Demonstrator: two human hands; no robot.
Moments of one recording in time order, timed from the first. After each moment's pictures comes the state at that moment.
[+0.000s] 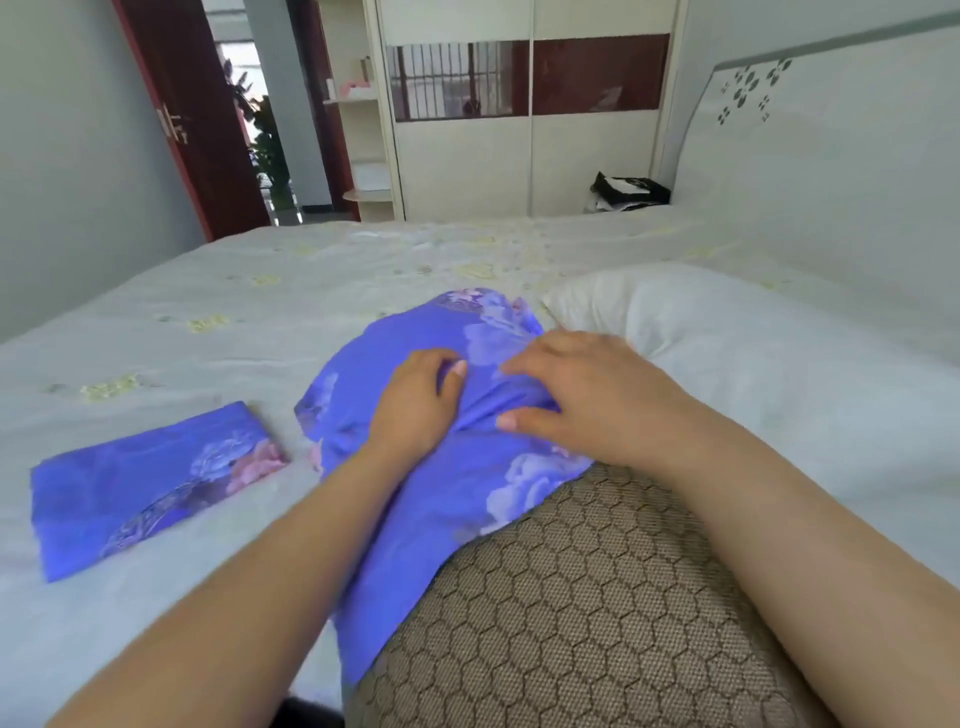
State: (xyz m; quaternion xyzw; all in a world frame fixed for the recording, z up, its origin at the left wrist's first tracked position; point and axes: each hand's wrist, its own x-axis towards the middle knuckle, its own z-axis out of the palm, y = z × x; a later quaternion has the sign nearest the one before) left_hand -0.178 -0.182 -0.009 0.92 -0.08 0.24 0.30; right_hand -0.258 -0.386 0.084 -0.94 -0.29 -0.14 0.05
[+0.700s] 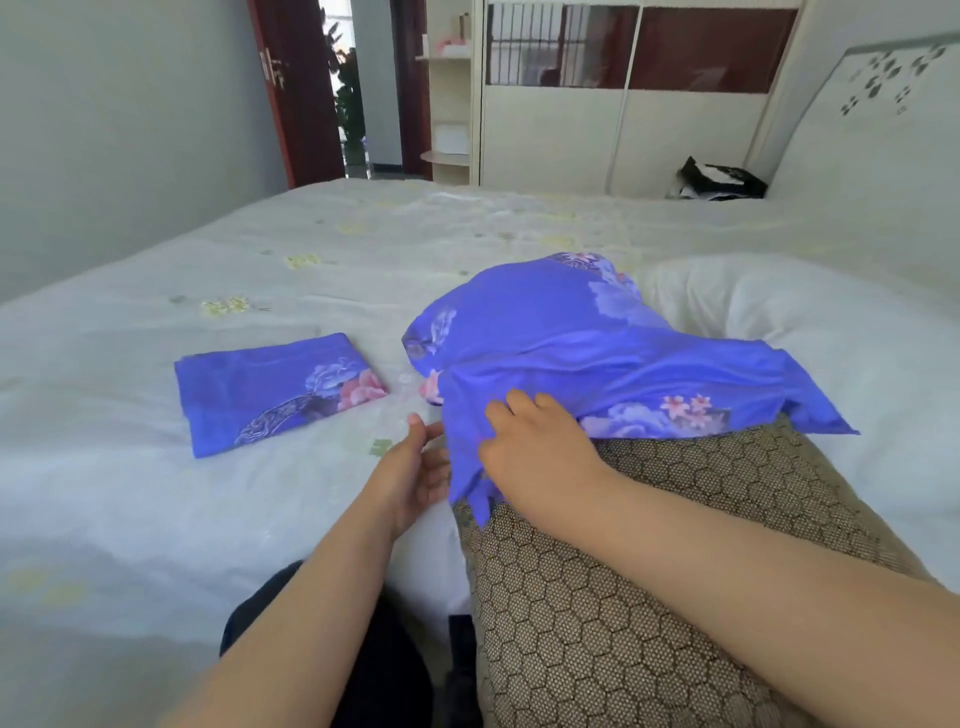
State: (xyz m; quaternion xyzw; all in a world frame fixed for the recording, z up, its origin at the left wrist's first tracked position) left_hand -0.285 -0.080 -0.095 0.54 0.17 -0.04 0.82; right_hand -0.309 -0.240 0.001 -0.89 -0.40 -0.16 -0.18
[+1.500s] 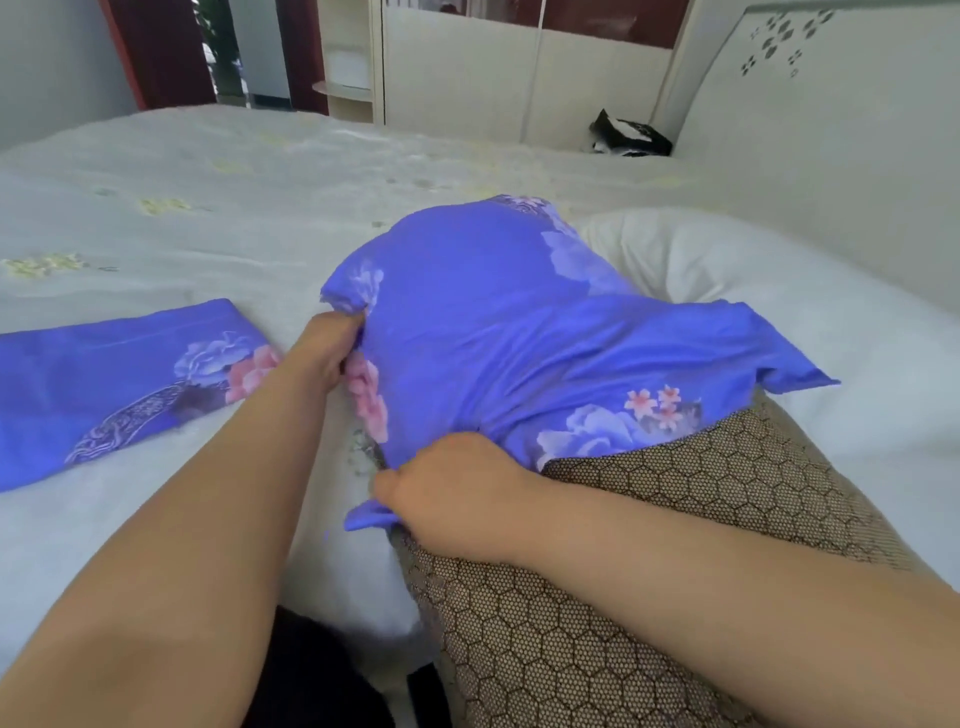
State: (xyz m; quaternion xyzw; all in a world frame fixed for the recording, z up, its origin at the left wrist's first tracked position) left_hand -0.133 -0.042 -0.073 0.68 0.19 0.02 0.71; right_hand -0.293 -0.209 -0.035 -0.87 -0.49 -0.05 -0.10
